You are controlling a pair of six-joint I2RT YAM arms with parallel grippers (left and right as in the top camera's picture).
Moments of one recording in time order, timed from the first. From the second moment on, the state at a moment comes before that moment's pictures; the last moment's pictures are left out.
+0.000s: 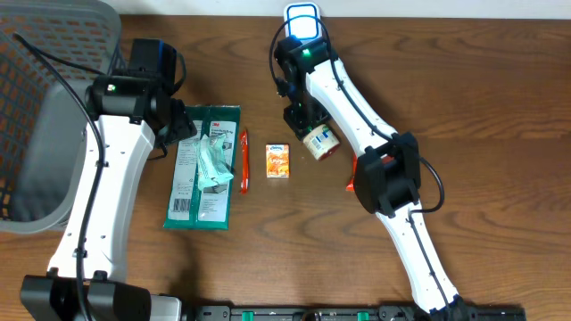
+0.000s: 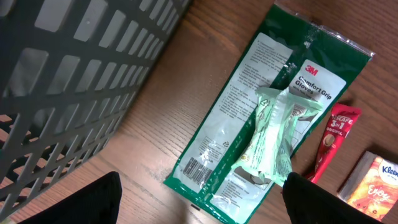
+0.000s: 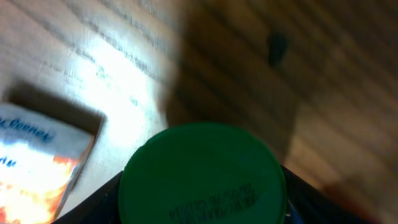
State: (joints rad) left arm -0.09 1.57 1.55 -1.30 -0.27 -0.51; right arm 0.52 2.62 2.52 -1.55 0.02 -0.06
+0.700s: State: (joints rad) left arm -0.09 1.57 1.55 -1.30 -0.27 -0.51; right arm 0.58 2.46 2.52 -1.70 -0.05 0.10
